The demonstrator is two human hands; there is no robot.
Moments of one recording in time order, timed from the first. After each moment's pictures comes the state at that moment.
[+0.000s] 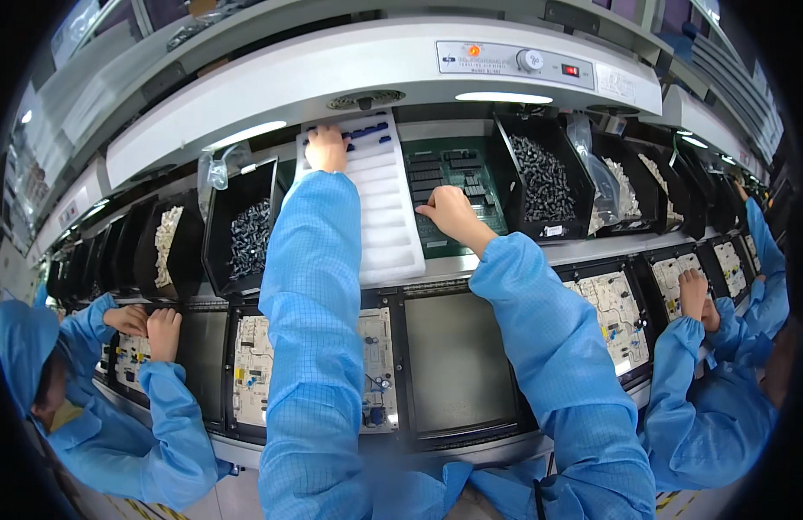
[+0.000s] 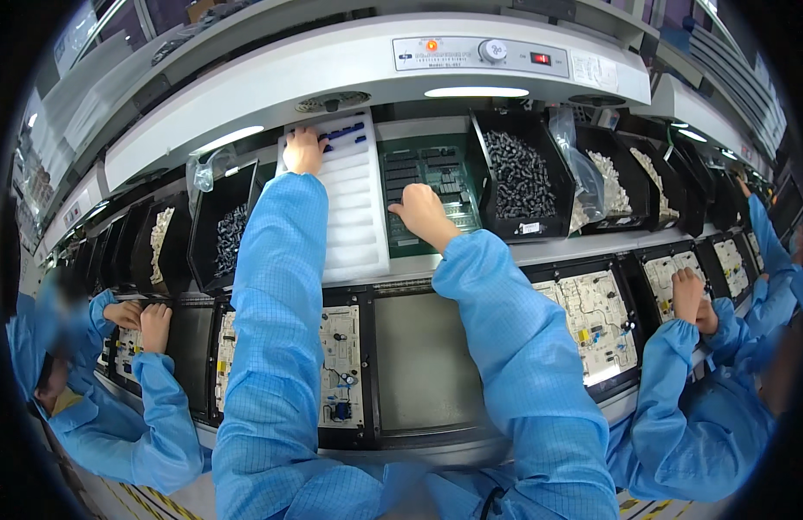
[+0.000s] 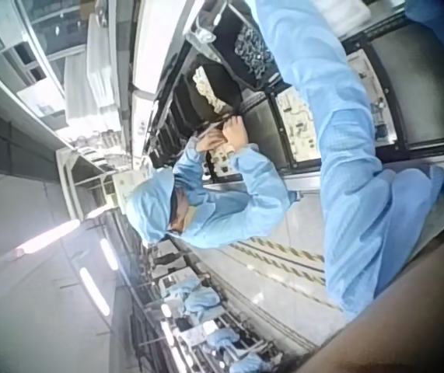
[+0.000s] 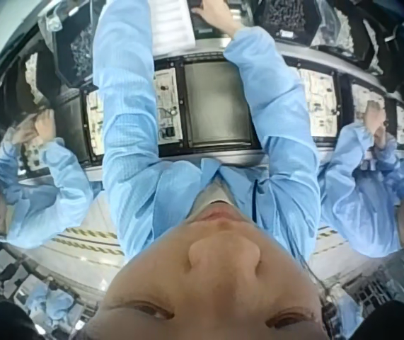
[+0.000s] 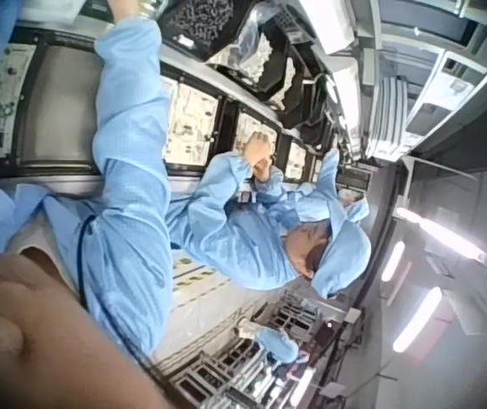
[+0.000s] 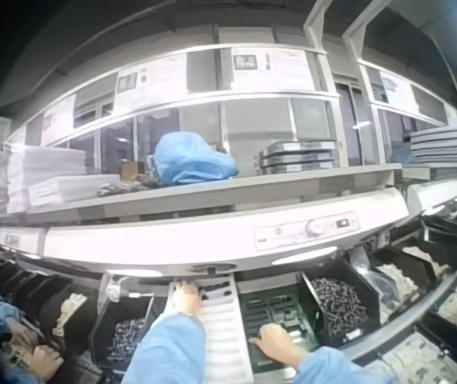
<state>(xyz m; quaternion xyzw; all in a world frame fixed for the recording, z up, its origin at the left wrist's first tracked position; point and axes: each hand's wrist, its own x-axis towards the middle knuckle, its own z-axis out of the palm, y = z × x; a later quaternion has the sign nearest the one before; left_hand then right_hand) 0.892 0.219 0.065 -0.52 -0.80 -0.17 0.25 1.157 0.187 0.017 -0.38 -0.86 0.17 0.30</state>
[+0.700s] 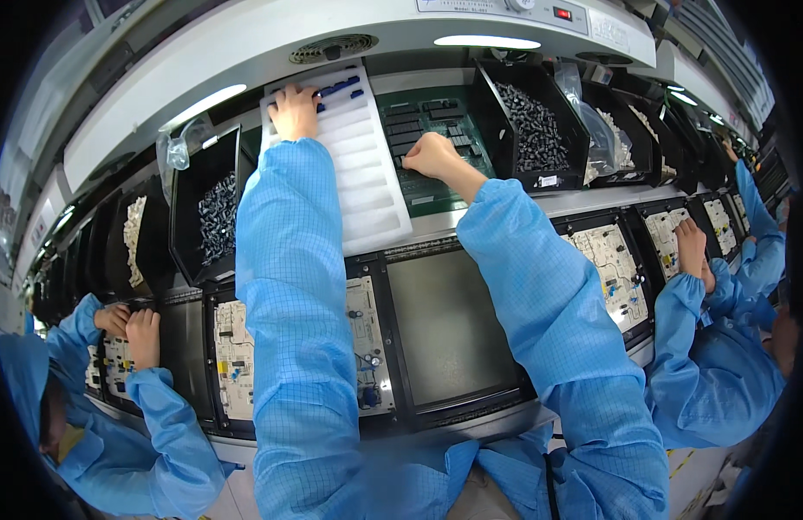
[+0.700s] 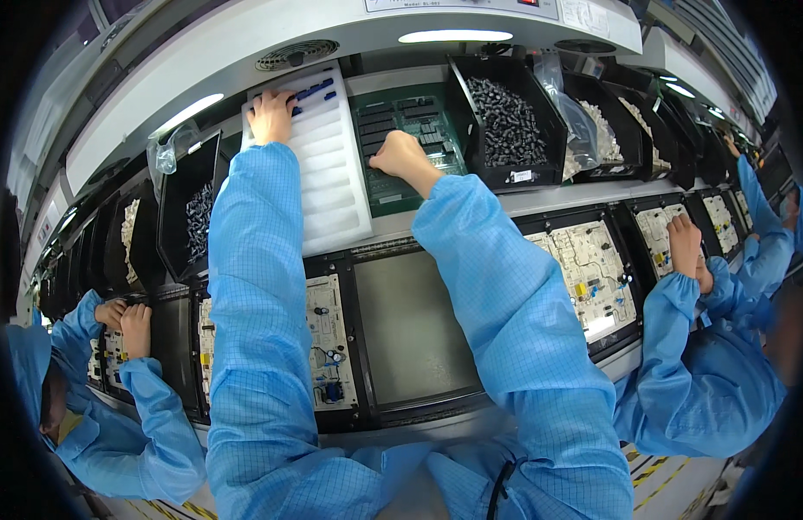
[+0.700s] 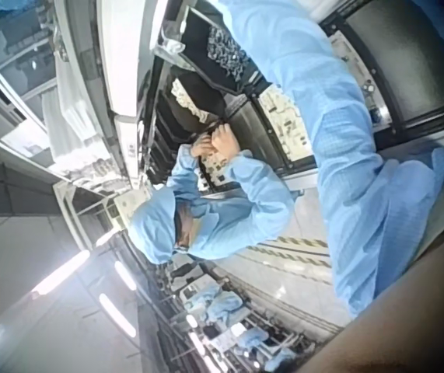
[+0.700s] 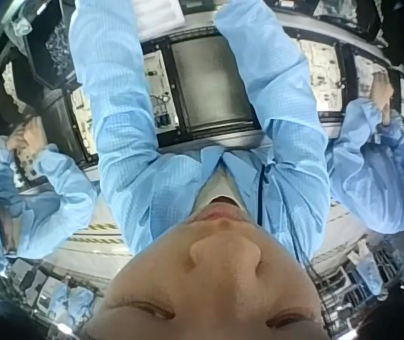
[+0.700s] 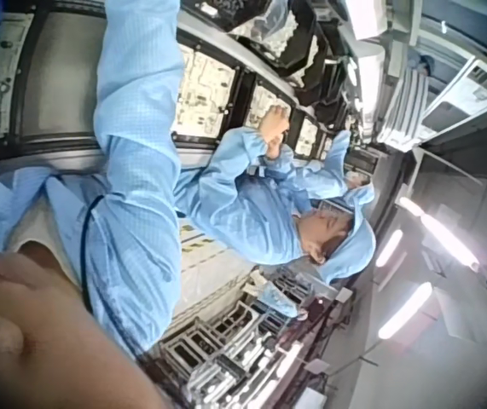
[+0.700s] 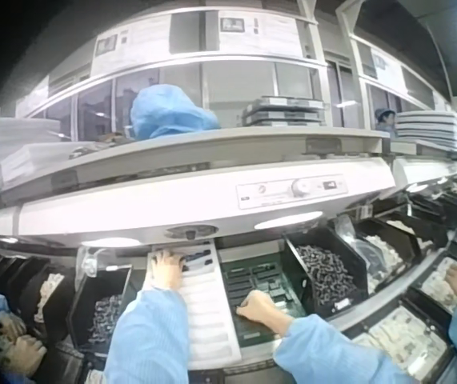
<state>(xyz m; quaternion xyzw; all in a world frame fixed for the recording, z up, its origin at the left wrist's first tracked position) 0.894 0.217 0.054 -0.53 -0.73 -0.25 0.35 1.152 0.202 0.028 -0.49 -0.80 0.27 0.21</state>
